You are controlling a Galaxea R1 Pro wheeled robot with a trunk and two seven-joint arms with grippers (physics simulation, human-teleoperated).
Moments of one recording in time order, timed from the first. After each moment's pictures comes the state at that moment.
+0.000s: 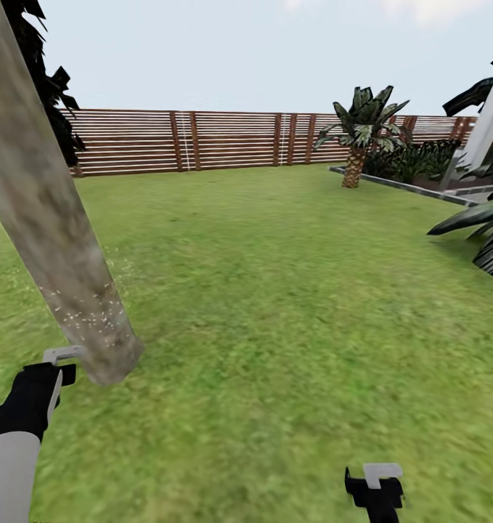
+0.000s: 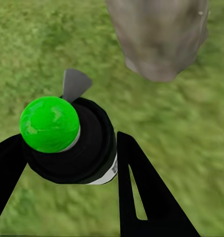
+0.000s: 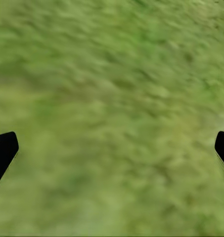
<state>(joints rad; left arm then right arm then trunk) -0.71 0.22 0.46 -0.83 -0.33 0.64 0.04 -0.49 -0.05 -0.22 -0.03 0.37 -0.48 -0.30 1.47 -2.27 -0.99</state>
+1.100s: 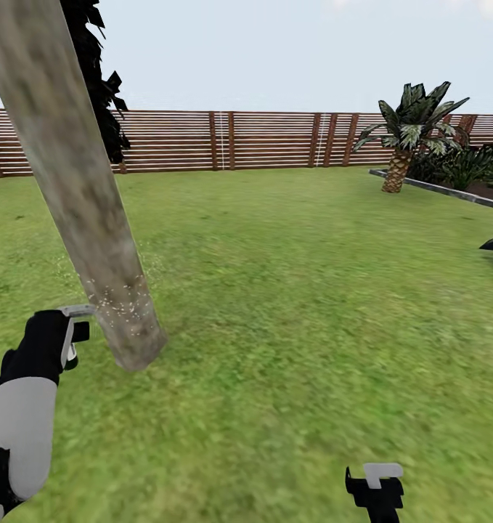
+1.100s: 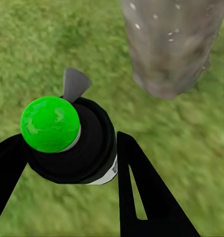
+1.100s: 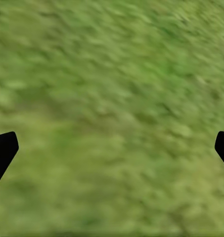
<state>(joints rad) -0.93 0.20 0.40 -0.86 -0.33 0.85 0.02 -0.49 -0.05 -0.22 -0.03 0.37 -0.48 -0.30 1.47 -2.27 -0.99</state>
